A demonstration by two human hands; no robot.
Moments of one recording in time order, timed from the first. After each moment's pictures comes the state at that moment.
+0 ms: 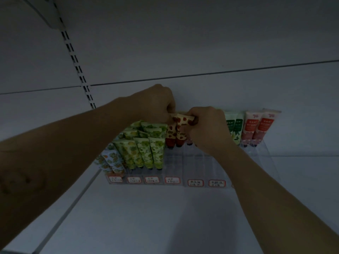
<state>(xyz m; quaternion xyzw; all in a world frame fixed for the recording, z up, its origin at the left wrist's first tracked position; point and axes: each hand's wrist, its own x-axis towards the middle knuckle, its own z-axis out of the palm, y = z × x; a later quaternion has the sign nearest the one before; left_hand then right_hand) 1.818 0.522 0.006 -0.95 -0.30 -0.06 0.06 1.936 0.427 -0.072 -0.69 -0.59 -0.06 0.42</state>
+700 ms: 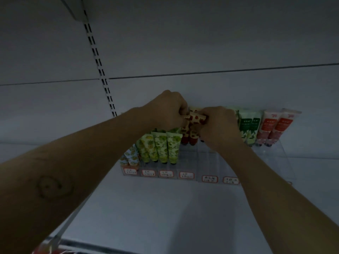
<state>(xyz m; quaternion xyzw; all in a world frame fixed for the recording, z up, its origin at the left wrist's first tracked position) 1.796 0.528 -0.022 -0.94 -0.29 -0.15 -0.01 1.921 0.437 -0.074 -0.73 -0.58 -0.08 0.36</state>
